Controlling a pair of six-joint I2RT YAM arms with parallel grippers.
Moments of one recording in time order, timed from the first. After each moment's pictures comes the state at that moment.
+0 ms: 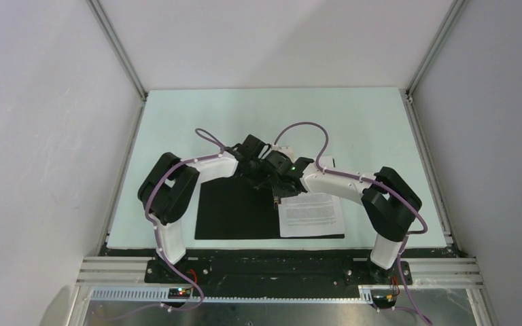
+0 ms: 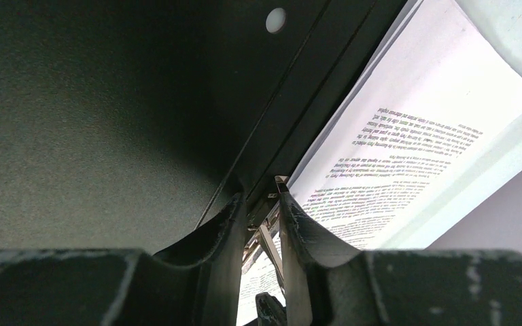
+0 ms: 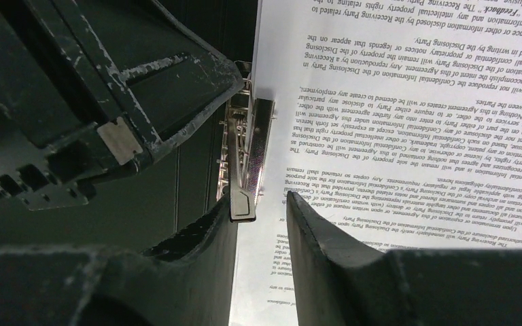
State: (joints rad) left arm -0.62 1.87 1.12 -0.36 0.14 -1.24; right arm 0.92 1.78 1.22 -0.59 0.28 0.70
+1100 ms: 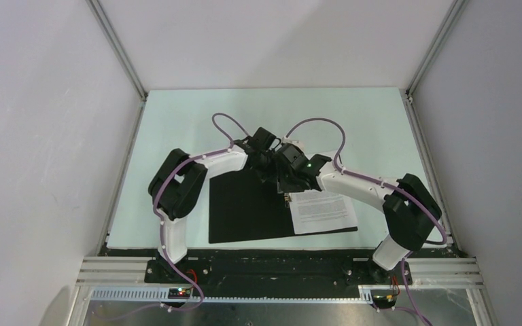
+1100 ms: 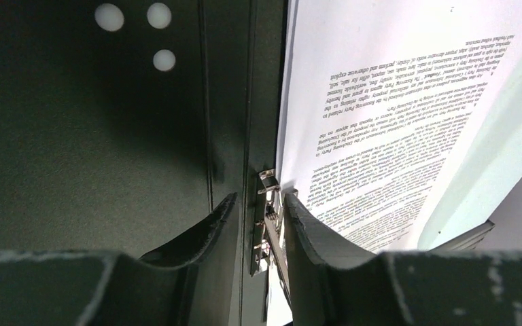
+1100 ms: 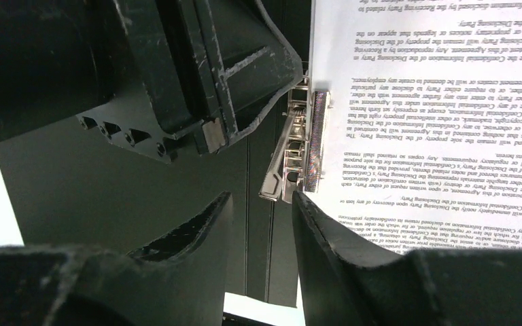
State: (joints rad) left arm -0.66 1.96 1.29 -0.39 0.18 -0.94; right arm 0.85 1.64 1.15 -0.54 0.19 0.70
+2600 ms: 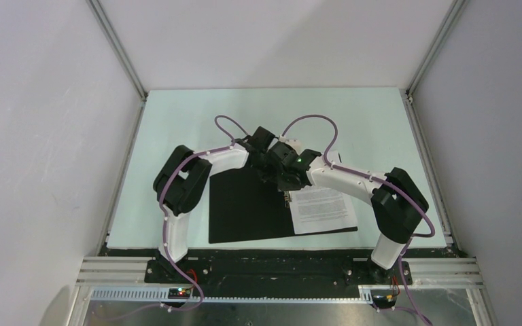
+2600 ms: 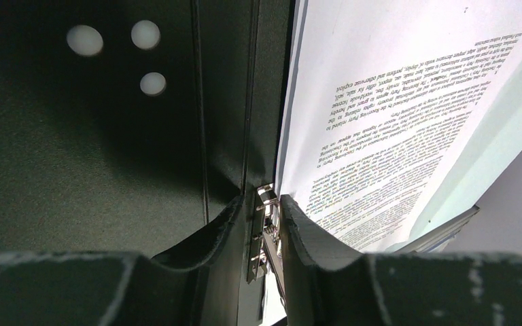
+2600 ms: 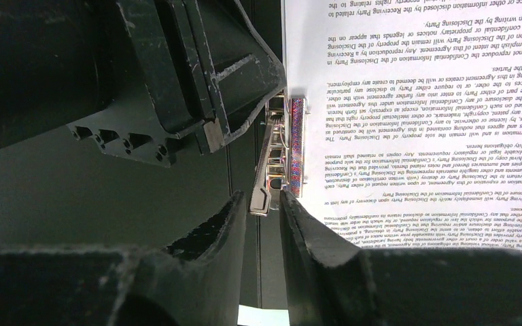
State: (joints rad) left arm -0.64 2.02 1.32 -0.38 0.27 -0.93; right arm 0.87 1.73 1.27 -0.67 0.28 0.74
